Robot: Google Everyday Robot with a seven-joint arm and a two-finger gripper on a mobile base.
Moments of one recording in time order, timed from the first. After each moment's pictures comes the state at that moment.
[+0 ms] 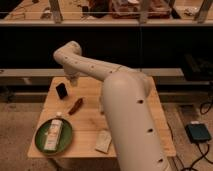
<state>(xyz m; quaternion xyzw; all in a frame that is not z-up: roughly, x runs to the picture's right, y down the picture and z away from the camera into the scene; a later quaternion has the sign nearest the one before) -0.205 -0.042 0.871 -0.25 -0.08 -0.10 0.96</state>
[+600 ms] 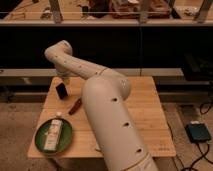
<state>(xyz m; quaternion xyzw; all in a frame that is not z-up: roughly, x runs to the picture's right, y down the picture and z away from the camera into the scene) -0.246 -0.053 0.898 -0.25 -0.10 -0.13 0.96</state>
